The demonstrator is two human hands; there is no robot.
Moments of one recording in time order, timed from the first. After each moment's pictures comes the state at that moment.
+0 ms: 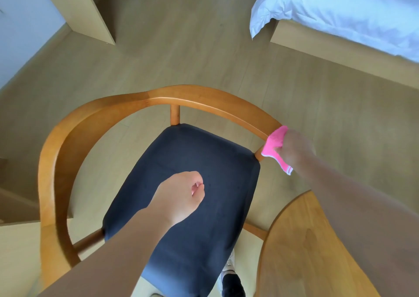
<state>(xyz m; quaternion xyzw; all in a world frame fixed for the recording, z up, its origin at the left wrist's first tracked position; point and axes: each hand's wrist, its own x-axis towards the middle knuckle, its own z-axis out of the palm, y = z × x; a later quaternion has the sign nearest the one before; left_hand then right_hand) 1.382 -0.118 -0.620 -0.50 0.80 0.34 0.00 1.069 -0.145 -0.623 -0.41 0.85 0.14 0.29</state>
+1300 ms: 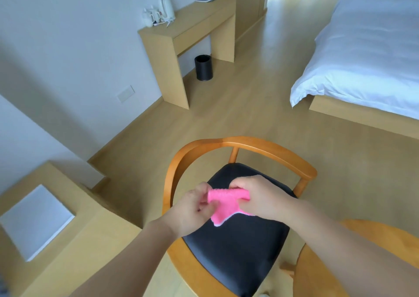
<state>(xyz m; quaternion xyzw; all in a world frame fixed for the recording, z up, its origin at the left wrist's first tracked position) 1.533 -0.007 -0.397 -0.46 0.76 0.44 -0.16 1.311 -0.007 -0.377 -0.77 0.55 -0.11 0.31</state>
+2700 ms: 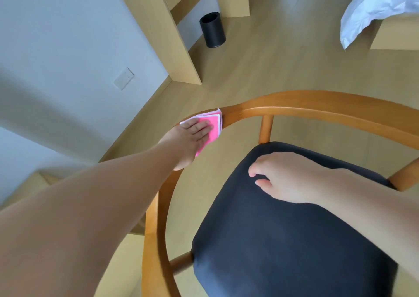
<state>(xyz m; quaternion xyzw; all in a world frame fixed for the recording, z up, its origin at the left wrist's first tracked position) 1.539 -0.299 -0.612 -0.29 0.82 -0.28 0.41 1.300 -0.184 -0.638 -0.83 0.51 -0.04 0.21</state>
